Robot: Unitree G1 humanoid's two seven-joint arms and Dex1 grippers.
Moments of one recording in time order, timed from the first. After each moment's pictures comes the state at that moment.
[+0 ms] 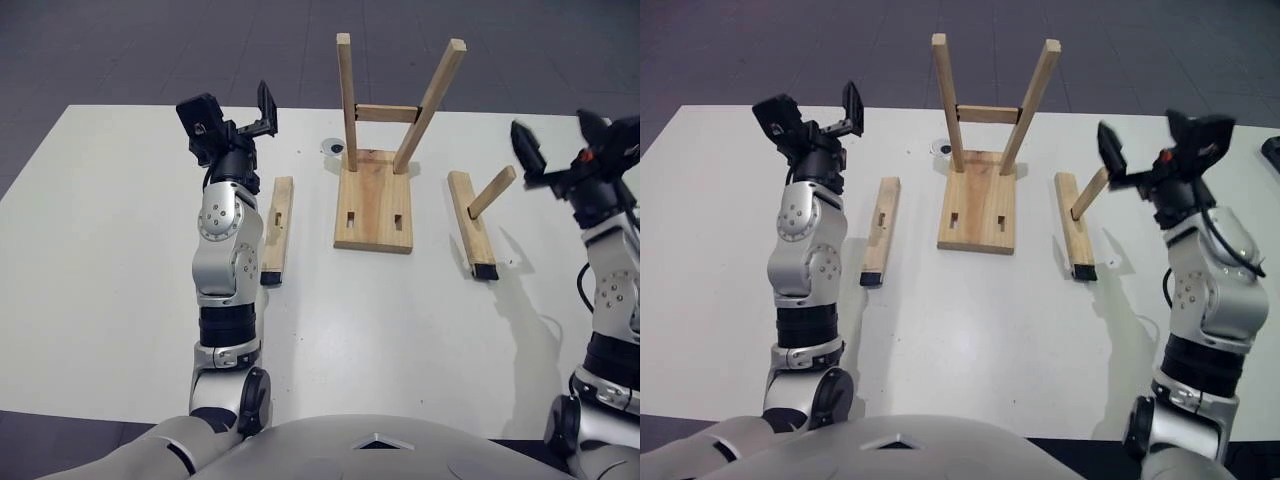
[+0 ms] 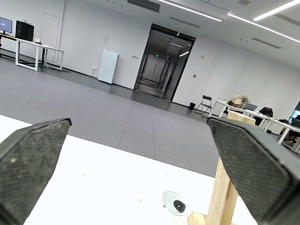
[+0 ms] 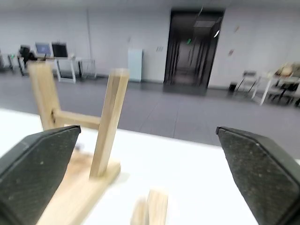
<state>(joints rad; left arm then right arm) -0.42 -0.09 0.10 -0.16 -0.17 0.27 0.15 -0.12 -0.54 -0.38 -0.25 0.48 0.48 0.44</state>
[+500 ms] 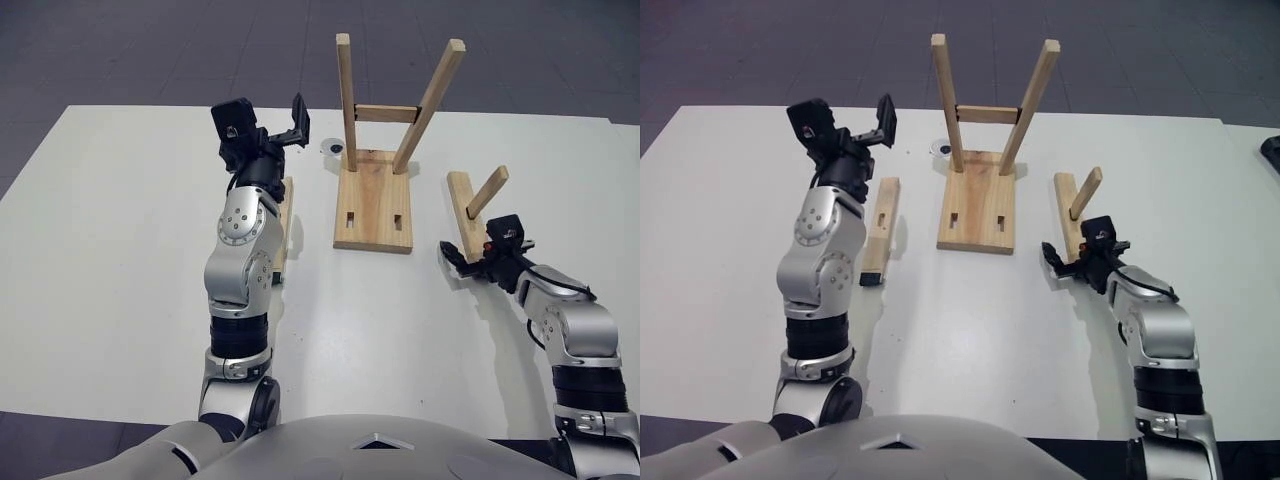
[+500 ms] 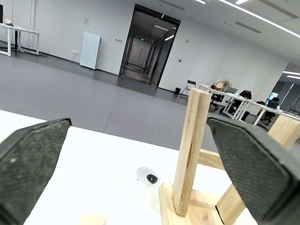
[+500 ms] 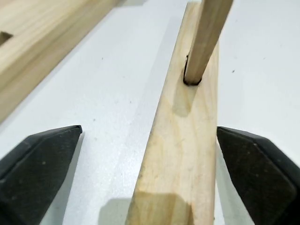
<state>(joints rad) -0.39 -0.15 0.03 -0.25 -0.19 0.46 0.17 -0.07 -0.52 -0.12 -0.13 0.28 0.80 0.33</state>
